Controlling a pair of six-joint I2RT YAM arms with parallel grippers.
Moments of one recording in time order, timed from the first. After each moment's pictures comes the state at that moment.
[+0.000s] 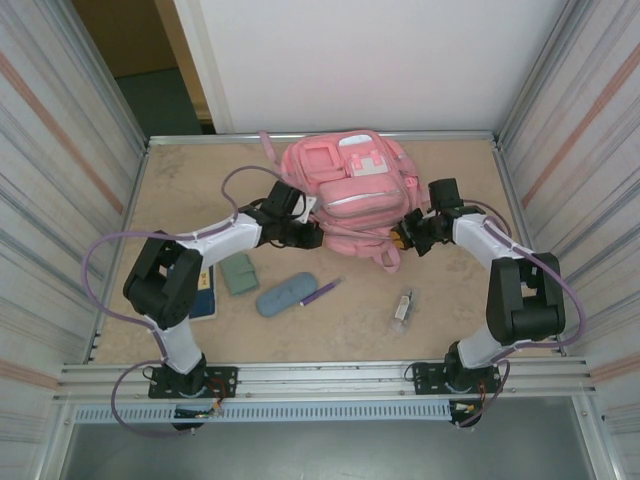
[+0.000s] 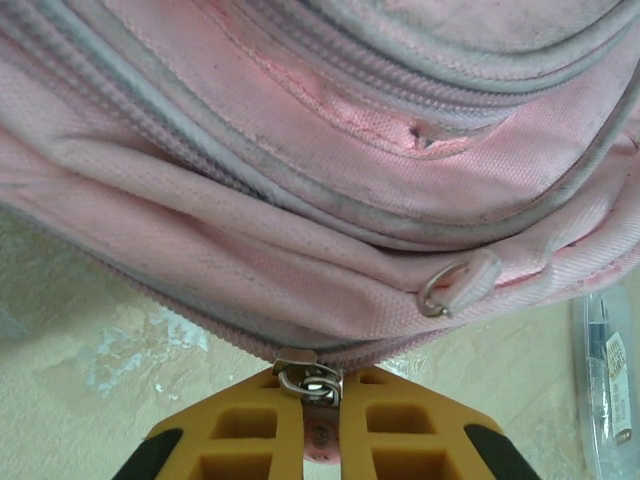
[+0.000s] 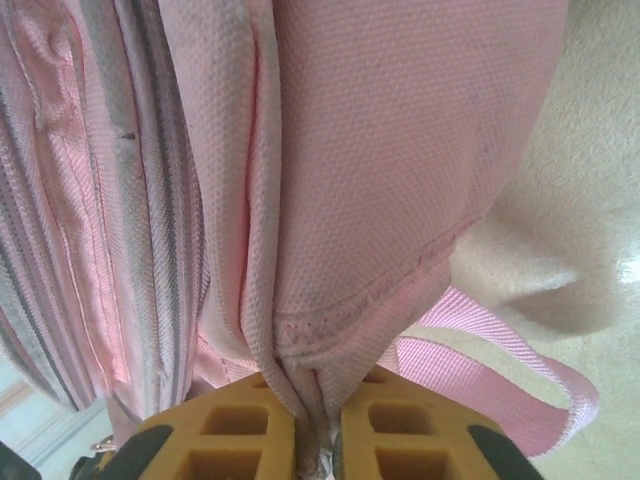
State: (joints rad) left arm -0.58 1.78 1.17 -0.33 0.37 -0.33; right arm 0.12 1.55 0.97 -0.53 -0.50 1.12
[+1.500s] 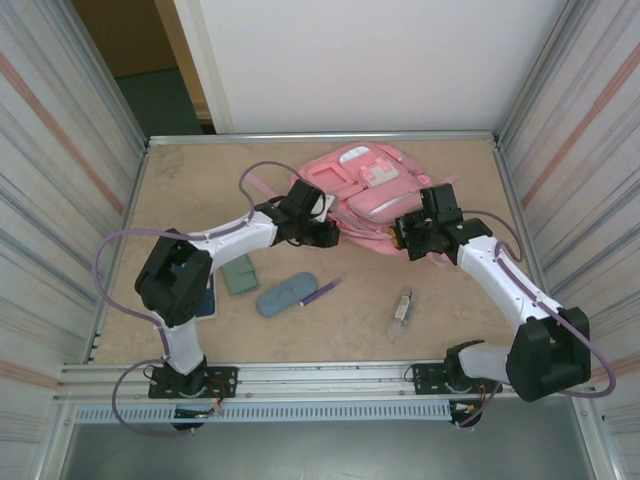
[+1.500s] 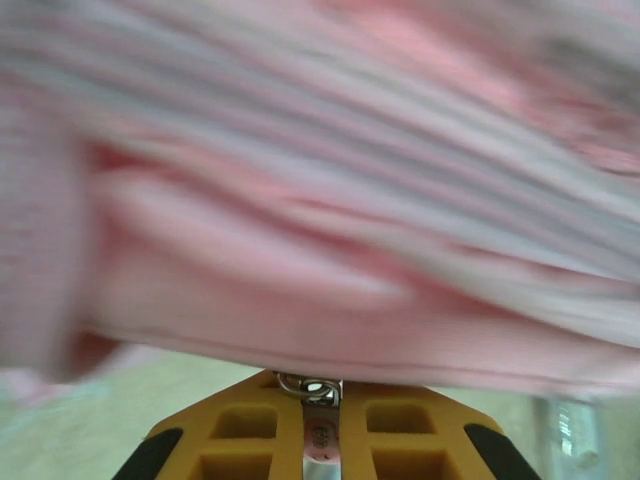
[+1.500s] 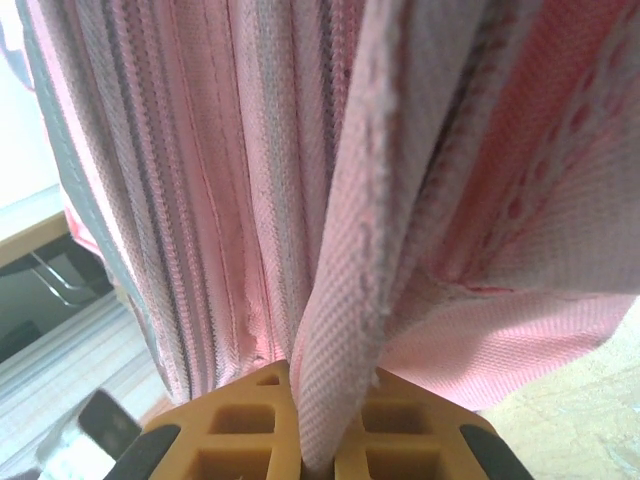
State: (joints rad) left arm -0.65 1.83 1.28 -0.37 0.30 -0.38; right arm 0.29 1.25 0.93 -0.59 -0.26 1.55
